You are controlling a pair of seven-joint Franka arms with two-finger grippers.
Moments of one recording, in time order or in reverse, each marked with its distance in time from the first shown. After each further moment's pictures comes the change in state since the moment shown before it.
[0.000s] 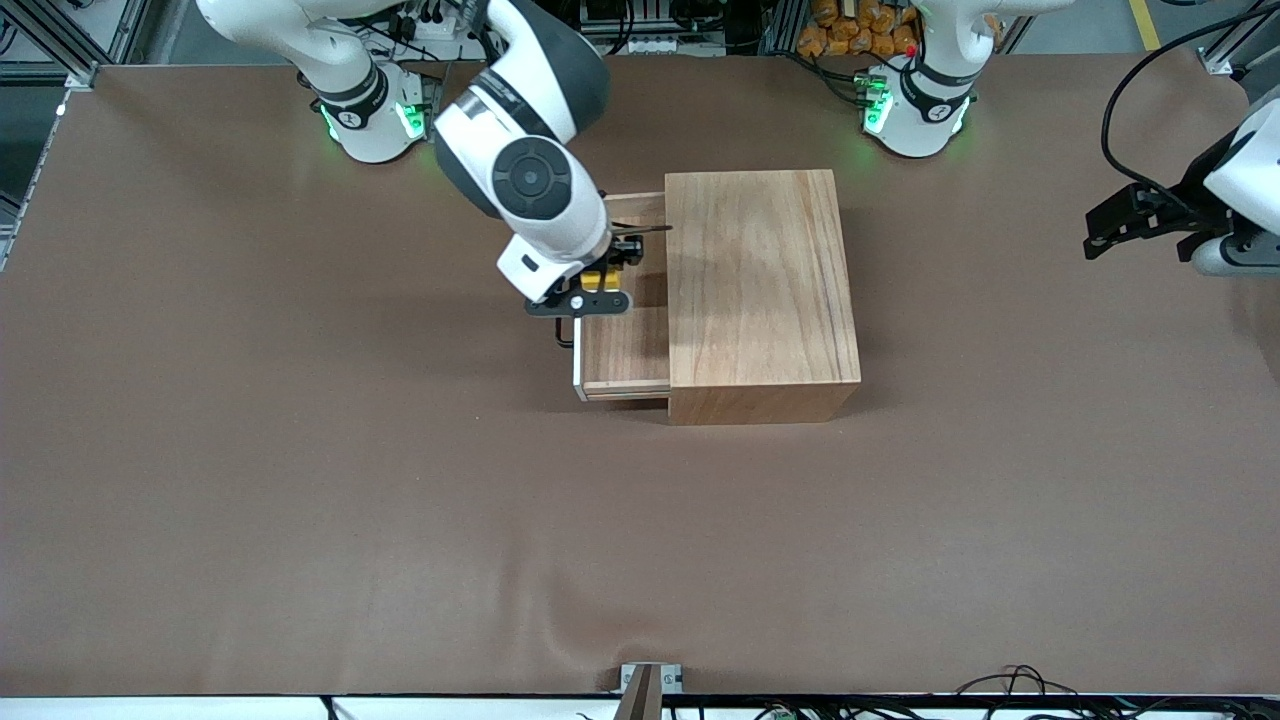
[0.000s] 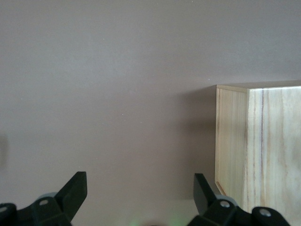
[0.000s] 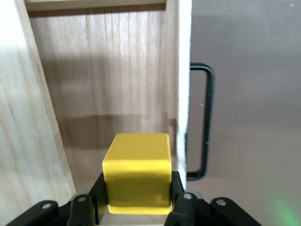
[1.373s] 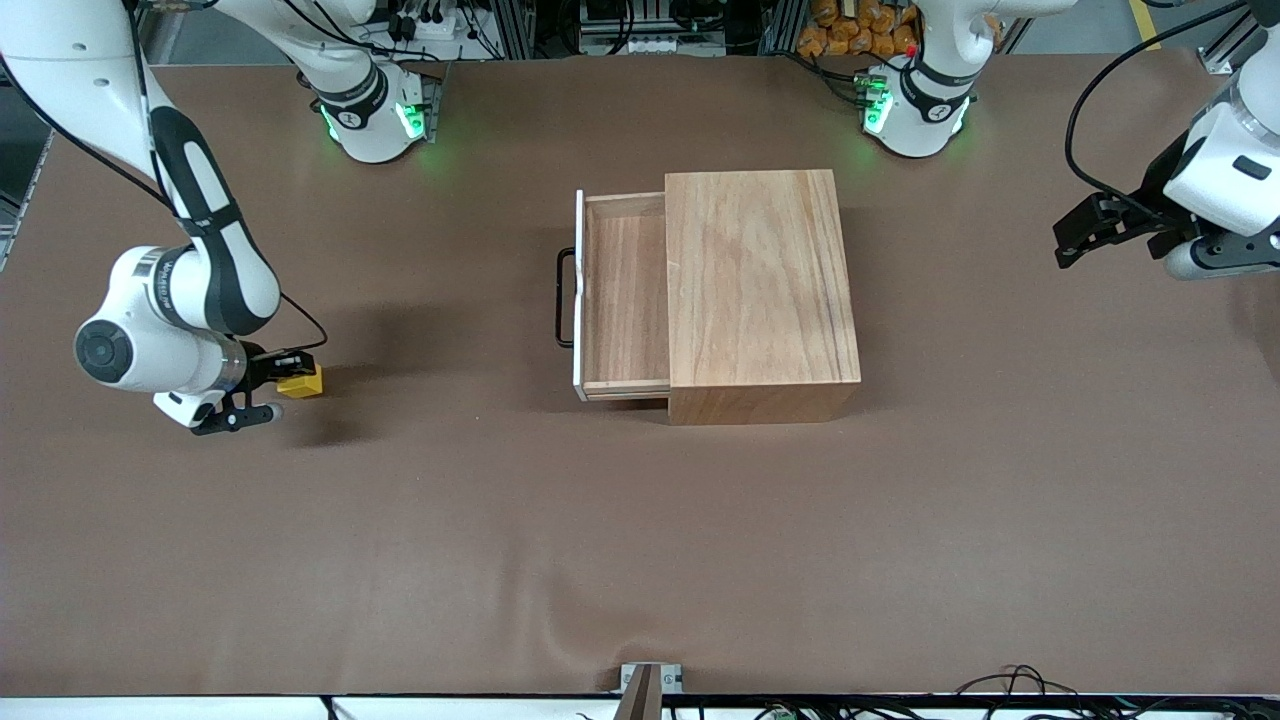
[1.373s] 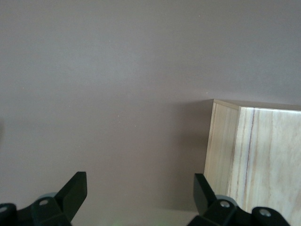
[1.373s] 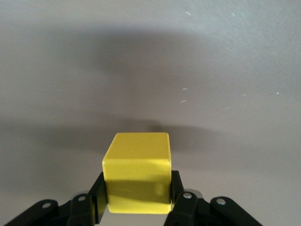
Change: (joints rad) left arm -0.070 -0.016 -0.002 -0.005 0.034 0.018 -0.198; right arm -0.646 -0.045 -0.213 -0.439 -0.102 0.226 -1.005
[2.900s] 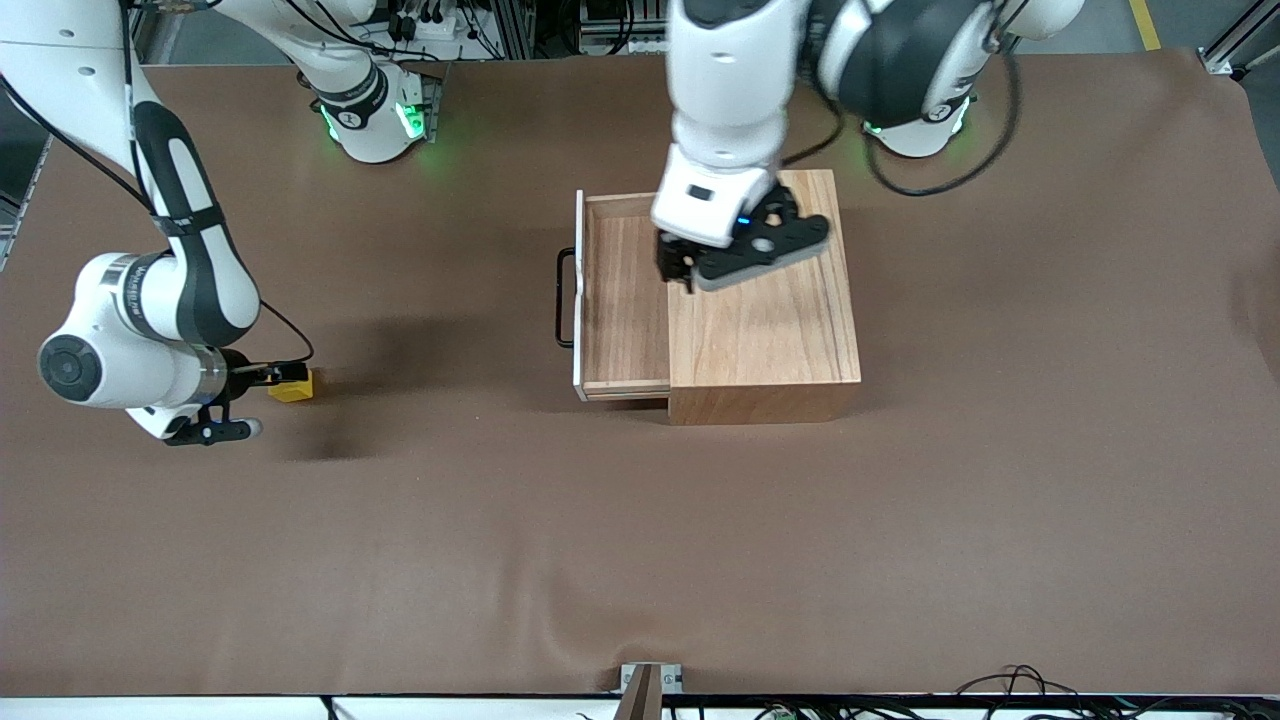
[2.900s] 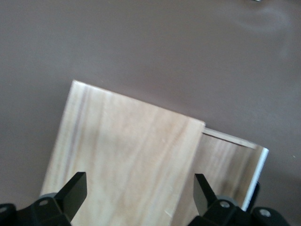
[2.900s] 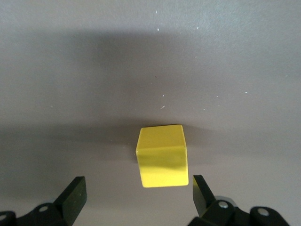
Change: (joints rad) left arm -0.567 0.396 0.006 0.360 0.071 0.056 -0.800; right arm 0.011 0.026 -0.042 0.000 -0.033 0.069 0.057
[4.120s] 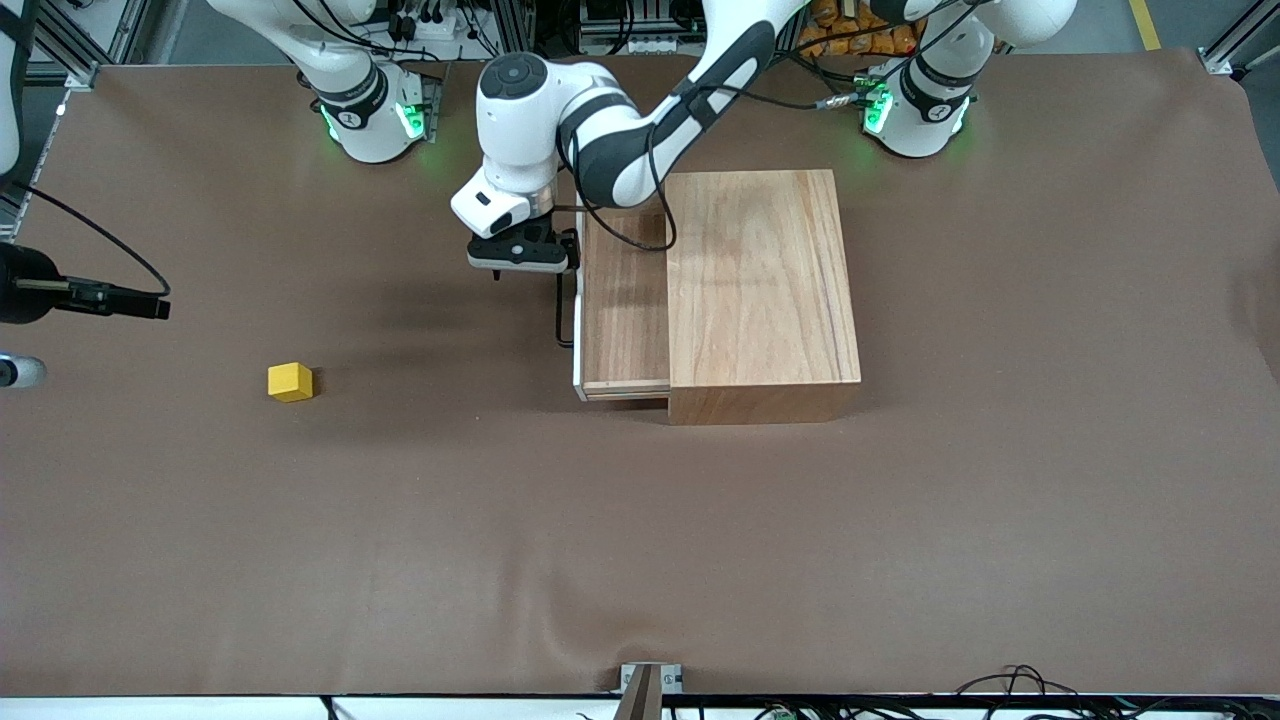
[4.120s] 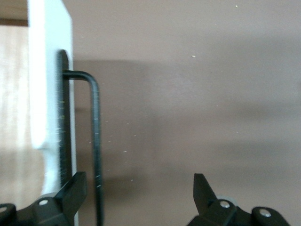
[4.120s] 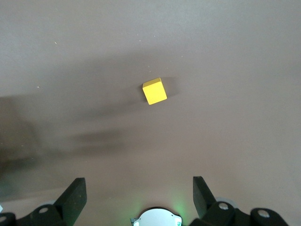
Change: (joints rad) left arm -0.358 0.402 -0.023 0.052 -0.002 0.523 -0.101; right arm -0.008 -0.166 -0.004 0.545 0.004 -0.725 0.239
